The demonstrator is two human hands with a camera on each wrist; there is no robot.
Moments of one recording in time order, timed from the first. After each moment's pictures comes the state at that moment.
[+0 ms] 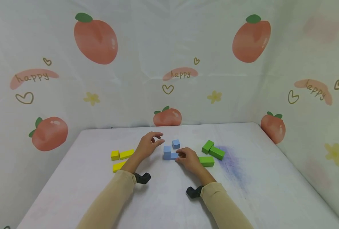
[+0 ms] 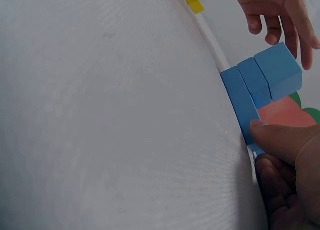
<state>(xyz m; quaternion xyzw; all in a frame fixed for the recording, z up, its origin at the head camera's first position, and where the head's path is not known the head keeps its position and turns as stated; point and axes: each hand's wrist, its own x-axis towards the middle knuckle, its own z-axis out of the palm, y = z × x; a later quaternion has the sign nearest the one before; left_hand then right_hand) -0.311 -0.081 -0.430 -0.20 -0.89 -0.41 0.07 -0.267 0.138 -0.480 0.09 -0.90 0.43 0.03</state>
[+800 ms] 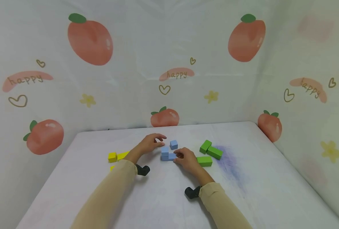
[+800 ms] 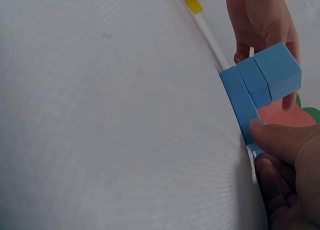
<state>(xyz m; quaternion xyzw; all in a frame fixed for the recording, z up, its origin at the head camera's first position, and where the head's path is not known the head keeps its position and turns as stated) -0.350 -0.074 -0.433 -0.24 -0.90 -0.34 -0.09 -0.267 0.139 -0.480 0.10 -0.90 0.43 0.03</state>
